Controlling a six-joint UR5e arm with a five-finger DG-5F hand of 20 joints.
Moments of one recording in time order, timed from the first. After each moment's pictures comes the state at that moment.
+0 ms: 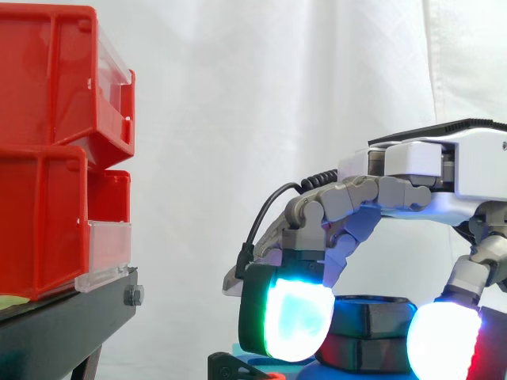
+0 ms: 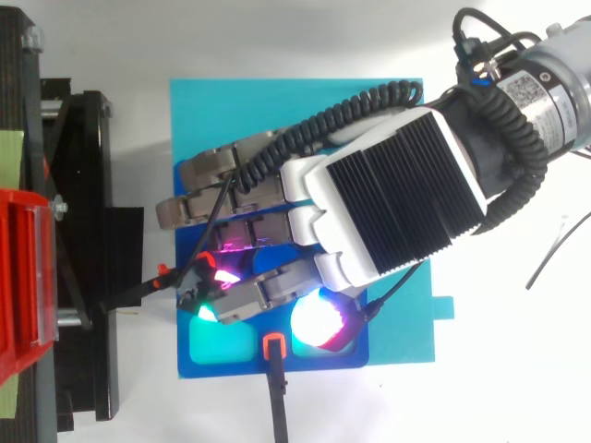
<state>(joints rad) -0.04 -2.33 -1.10 -2.82 -2.15 -1.60</state>
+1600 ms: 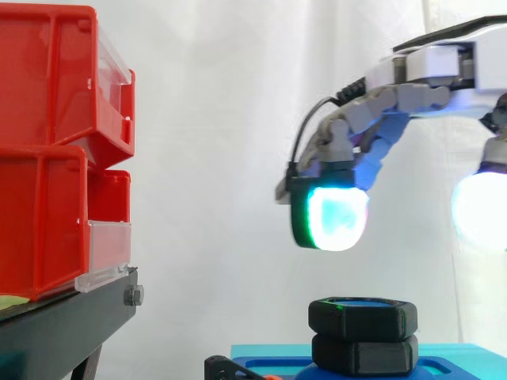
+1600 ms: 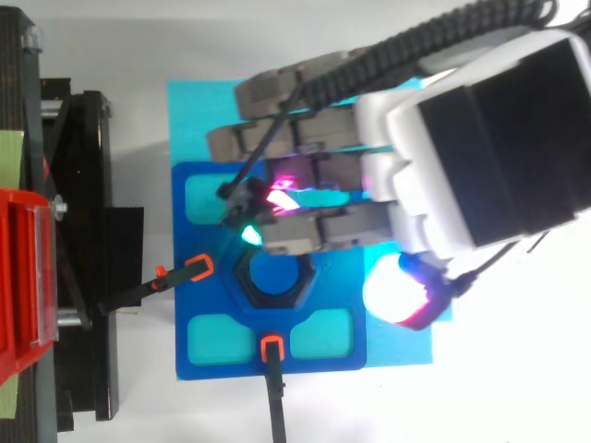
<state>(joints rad) -0.05 -2.23 -0.95 -3.29 -2.07 -1.80</state>
